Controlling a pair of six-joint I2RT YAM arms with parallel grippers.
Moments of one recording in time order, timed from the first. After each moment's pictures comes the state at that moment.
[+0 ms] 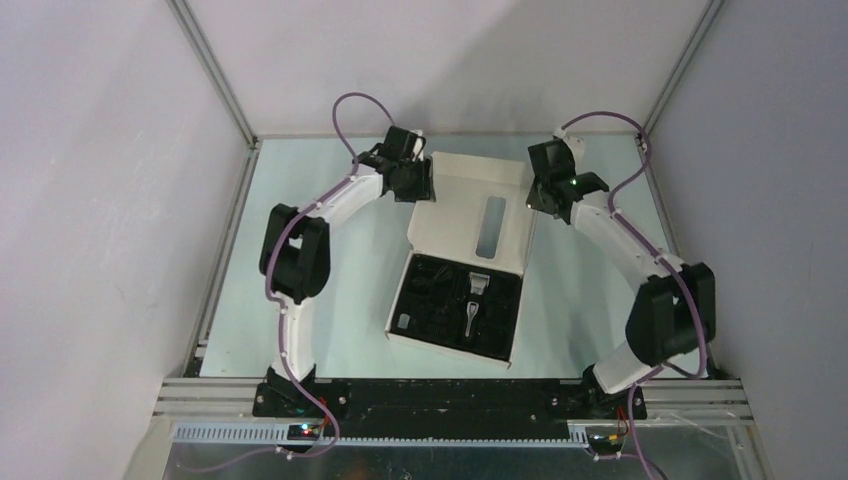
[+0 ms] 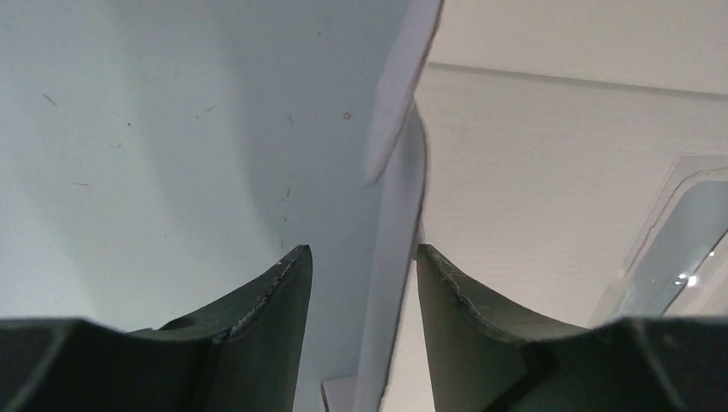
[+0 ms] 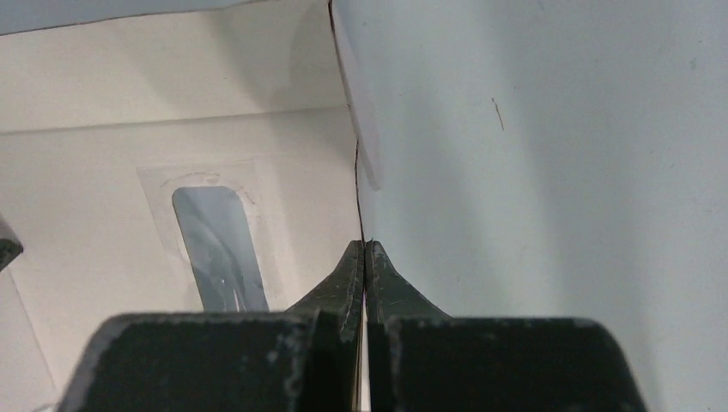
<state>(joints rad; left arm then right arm) -0.45 2.12 1.76 -0.56 0.11 -0.38 0.33 1.62 1.38 -0.63 0.36 0.55</state>
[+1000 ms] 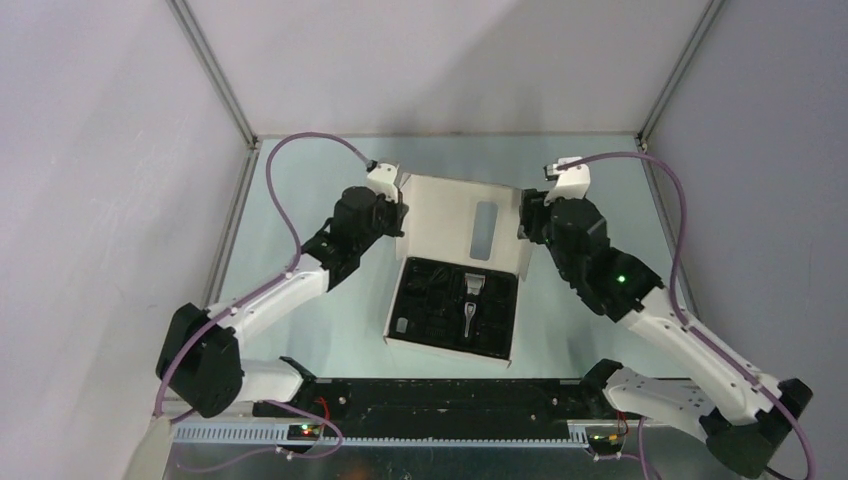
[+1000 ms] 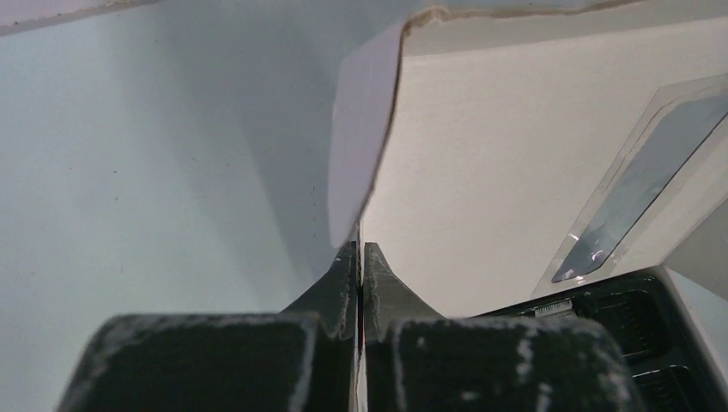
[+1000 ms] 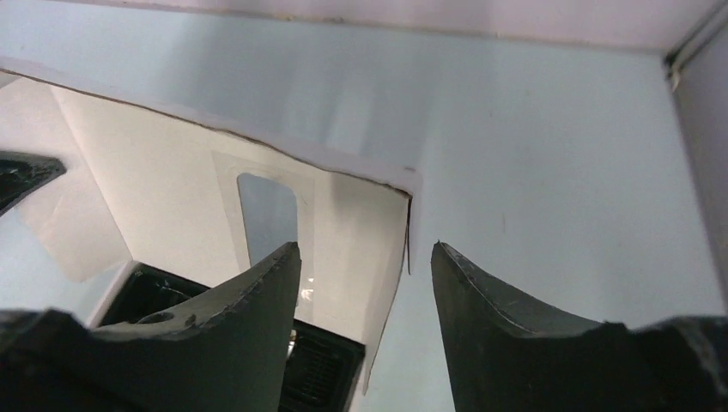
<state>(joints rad) -0.58 1.31 0.89 0.09 -0.09 -0.16 0.71 0.99 1.03 -0.37 0.59 0.23</state>
